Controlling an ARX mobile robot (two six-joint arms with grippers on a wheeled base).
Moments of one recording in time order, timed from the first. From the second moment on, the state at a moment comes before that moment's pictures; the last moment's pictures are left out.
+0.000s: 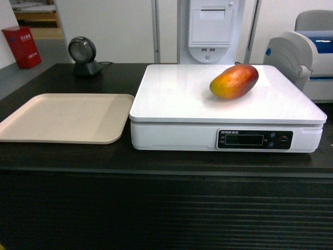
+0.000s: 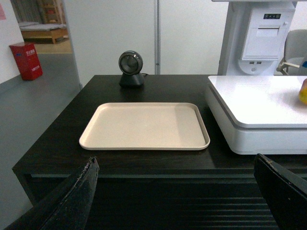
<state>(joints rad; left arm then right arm) 0.00 0.01 0.01 0.00 0.00 -0.01 0.00 0.00 0.01 0.00 0.00 0.00</state>
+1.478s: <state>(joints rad) 0.00 0.01 0.01 0.00 0.00 -0.01 0.00 0.00 0.01 0.00 0.00 0.00</state>
